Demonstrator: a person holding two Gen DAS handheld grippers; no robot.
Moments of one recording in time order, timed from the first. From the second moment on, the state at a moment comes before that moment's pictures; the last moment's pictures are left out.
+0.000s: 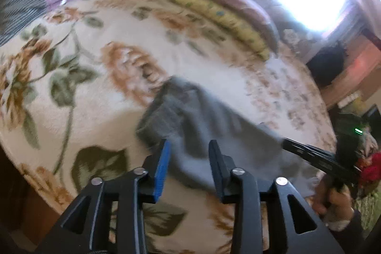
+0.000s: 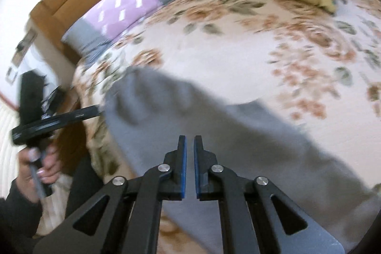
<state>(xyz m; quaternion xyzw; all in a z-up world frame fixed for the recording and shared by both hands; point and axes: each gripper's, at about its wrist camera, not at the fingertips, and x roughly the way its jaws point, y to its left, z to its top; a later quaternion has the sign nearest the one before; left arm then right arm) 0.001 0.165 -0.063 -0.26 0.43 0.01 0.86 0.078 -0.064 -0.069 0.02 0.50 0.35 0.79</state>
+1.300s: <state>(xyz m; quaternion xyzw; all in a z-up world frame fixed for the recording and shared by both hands) 0.031 0.041 -0.130 -0.21 0.54 -0.12 0.80 0.155 -0.064 -0.114 0.01 0.53 0.30 0.79</state>
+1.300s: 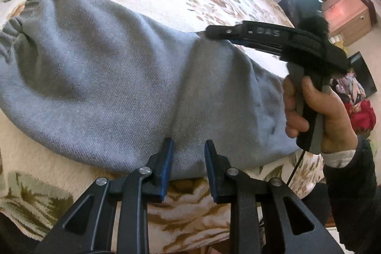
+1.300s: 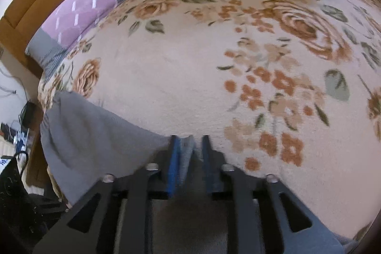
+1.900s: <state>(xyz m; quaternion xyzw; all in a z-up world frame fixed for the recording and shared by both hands) 0.001 0.122 -0.086 -0.24 0.49 -0.02 0.84 0.095 -0.098 -0.078 0.06 0.51 0.30 0.80</state>
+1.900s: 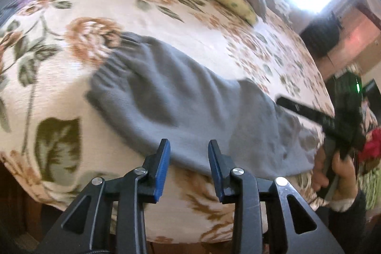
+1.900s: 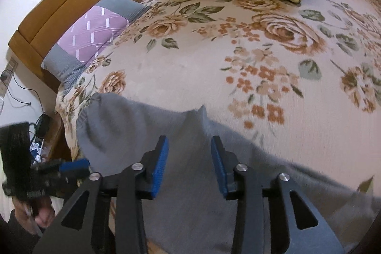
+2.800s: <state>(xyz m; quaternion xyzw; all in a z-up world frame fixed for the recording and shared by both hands) 0.032 0.037 -0.074 -0.18 0.51 -0.11 0.83 -0.008 -0.236 -0.080 0.17 0.50 0.20 0.82</state>
